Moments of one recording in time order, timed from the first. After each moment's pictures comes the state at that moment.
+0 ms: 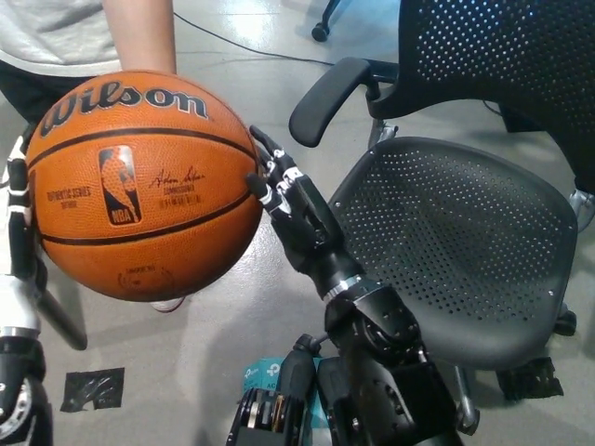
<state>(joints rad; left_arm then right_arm) -0.26 0.19 0.18 -0.17 0.00 0.12 0.04 -0.57 0.26 0.14 0.46 0.29 -0.12 0.16</state>
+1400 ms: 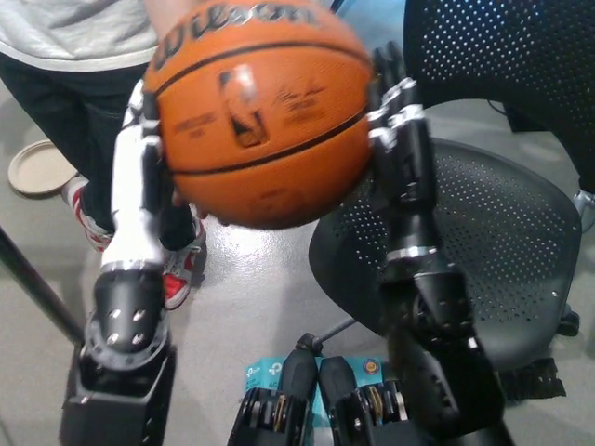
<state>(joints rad) -0.51 0.04 -0.08 -0.13 0.16 0.33 0.23 -0.58 0.13 0.13 0.21 0.29 -0.24 -0.16</state>
